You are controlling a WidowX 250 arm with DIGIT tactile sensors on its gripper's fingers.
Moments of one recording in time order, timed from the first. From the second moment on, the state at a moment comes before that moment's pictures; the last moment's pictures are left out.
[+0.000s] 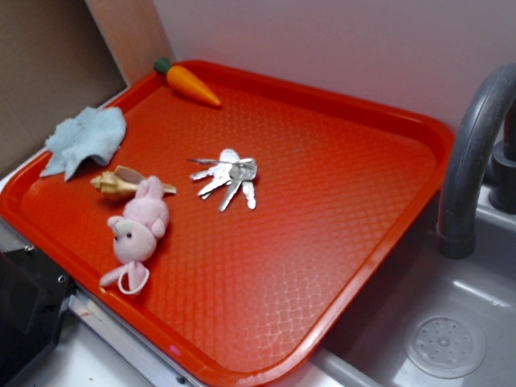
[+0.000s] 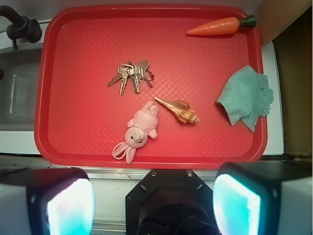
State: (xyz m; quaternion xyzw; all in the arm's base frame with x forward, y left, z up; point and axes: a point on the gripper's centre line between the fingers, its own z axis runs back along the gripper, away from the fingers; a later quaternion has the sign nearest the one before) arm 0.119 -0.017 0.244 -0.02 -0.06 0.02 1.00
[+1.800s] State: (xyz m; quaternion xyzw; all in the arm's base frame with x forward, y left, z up) arm 0.212 0.167 0.043 0.12 -0.06 0.39 0.91
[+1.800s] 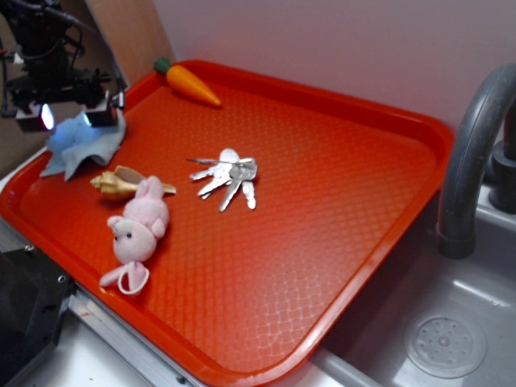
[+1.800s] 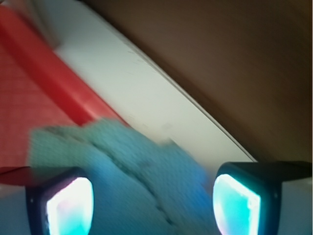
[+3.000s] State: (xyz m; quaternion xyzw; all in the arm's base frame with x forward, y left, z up) arm 0.225 0.147 0.025 0.09 0.00 0.31 0.95
